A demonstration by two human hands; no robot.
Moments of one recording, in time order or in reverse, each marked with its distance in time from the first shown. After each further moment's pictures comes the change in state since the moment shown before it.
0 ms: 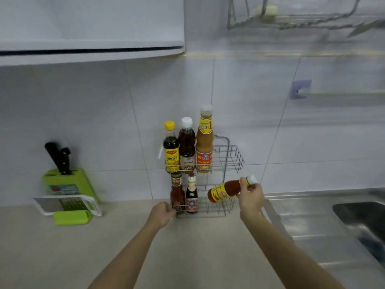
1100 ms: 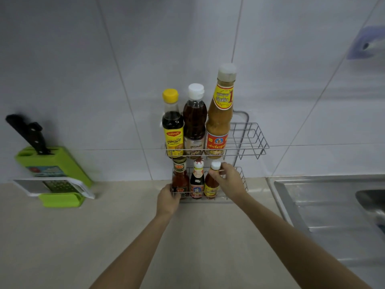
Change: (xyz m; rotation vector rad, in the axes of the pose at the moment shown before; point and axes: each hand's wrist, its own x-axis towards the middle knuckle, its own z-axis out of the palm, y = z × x) left_hand 0.064 -0.019 0.052 -0.229 0.172 0.011; right_hand 0.034 0.053 0.086 -0.603 -0.622 -0.418
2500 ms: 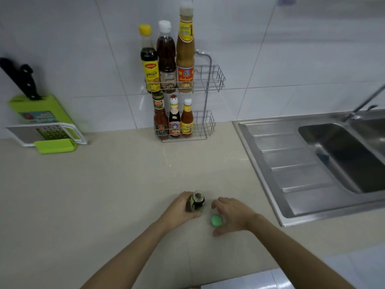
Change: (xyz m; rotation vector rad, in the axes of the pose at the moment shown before) left_hand -0.256 -0.077 0.021 0.131 -0.653 0.370; right_hand -0.314 0.085 -0.035 -0.691 -0.735 -0.143
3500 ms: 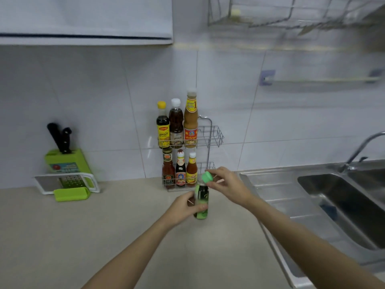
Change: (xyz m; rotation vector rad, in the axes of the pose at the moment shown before) left_hand 0.041 0.099 -0.097 -0.178 0.136 0.090; right_hand 0.013 -0.026 -0.198 0.575 0.699 -0.176
